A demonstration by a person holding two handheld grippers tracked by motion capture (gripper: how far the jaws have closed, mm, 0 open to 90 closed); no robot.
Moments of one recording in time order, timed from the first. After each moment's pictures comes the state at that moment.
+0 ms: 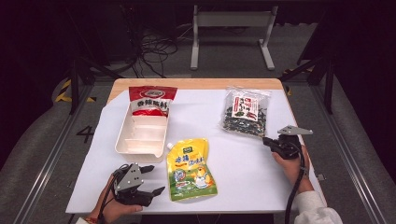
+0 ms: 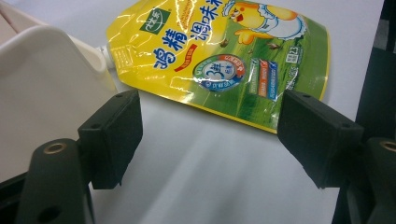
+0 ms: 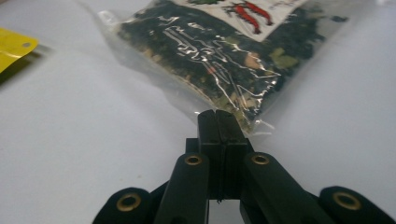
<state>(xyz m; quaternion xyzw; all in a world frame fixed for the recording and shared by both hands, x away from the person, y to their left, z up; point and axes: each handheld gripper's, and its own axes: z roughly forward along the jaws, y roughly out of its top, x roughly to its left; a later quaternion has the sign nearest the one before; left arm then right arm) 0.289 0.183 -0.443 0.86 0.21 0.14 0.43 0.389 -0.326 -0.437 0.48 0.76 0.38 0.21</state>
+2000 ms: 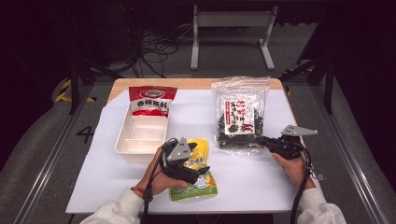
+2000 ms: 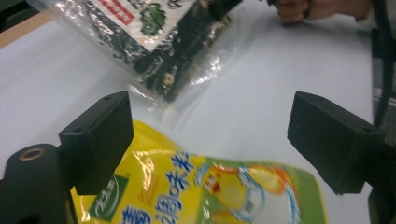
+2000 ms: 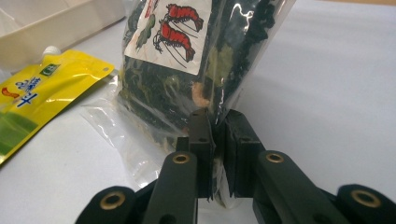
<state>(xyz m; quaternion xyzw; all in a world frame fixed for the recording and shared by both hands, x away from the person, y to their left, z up) 0.351 0.053 -0.399 0.86 0.18 0.11 0.47 0.389 -0.330 -0.438 0.39 0.77 0.48 0.16</state>
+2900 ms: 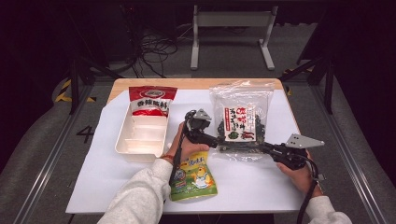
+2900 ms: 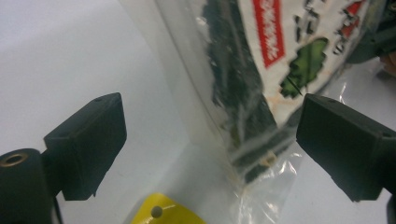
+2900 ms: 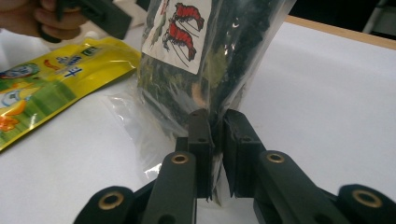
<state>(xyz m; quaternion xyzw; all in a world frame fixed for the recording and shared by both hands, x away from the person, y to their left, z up) 0.457 0.000 -0.421 0.84 0.28 0.02 0.46 0.360 -0.333 -0.435 0.31 0.79 0.49 0.19</state>
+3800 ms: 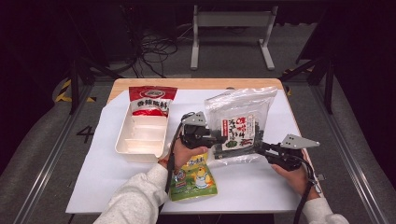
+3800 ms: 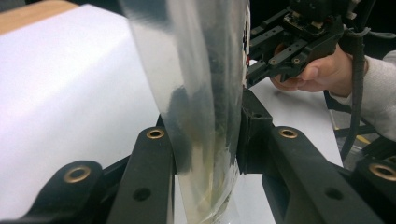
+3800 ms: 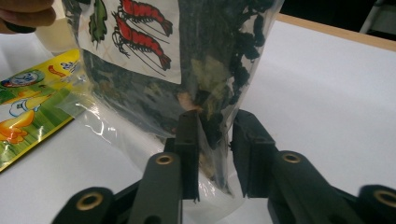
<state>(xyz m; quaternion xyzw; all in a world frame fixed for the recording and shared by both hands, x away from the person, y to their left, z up) 0.419 0.016 -0.390 0.82 0.16 -0.01 0.55 0.355 -0.315 -0.428 0.32 0.79 0.49 0.20</state>
